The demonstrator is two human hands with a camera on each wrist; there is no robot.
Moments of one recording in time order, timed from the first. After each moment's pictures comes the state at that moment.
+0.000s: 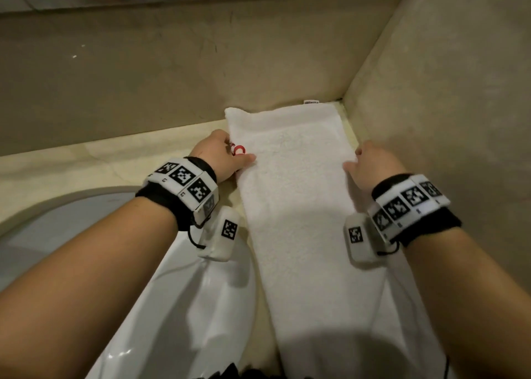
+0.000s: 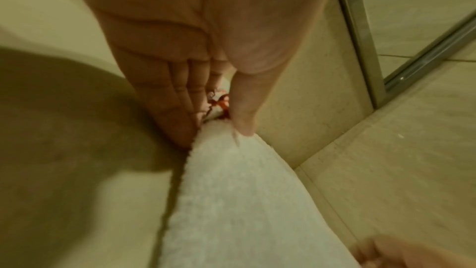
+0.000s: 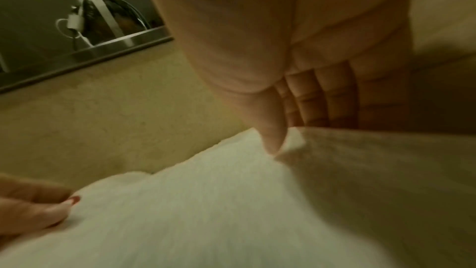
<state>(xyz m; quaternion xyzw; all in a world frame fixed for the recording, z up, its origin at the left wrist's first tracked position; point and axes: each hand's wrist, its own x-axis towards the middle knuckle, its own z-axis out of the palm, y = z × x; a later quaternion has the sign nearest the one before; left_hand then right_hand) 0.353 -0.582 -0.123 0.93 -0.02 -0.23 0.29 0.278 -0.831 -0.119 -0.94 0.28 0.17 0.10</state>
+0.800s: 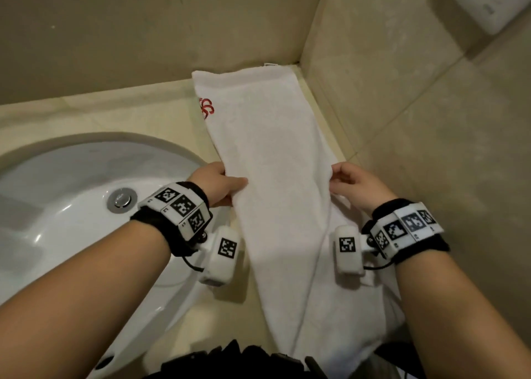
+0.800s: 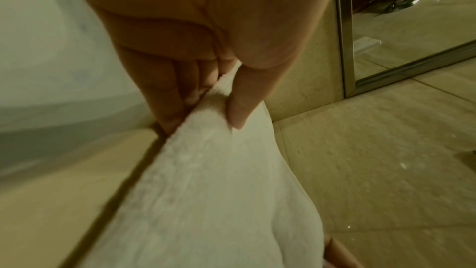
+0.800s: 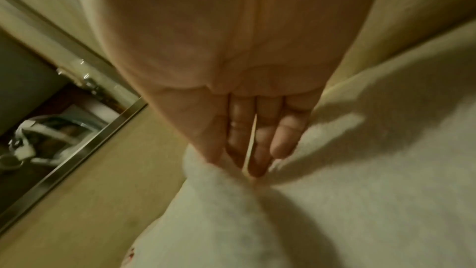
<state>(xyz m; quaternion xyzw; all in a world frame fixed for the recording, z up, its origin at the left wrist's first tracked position) 0.201 -0.581 -0.132 0.74 0.07 -0.39 0.54 0.106 -0.824 -0.118 -0.82 0.23 0.11 0.52</state>
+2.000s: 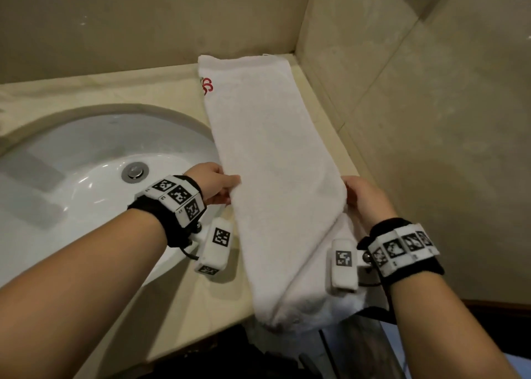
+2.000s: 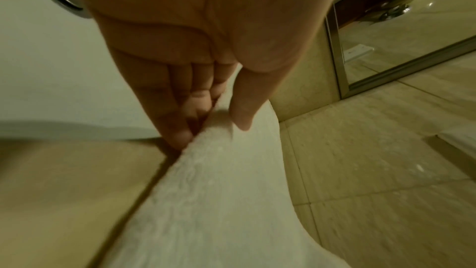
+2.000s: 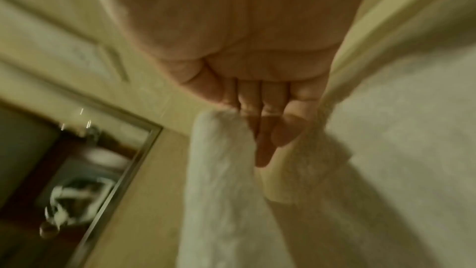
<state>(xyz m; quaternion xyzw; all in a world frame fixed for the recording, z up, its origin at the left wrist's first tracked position) 0.123 -0.549 -0.117 0.74 0.12 -0.38 0.55 0.006 -0.792 -0.125 -0.73 0.36 -0.01 0.58</state>
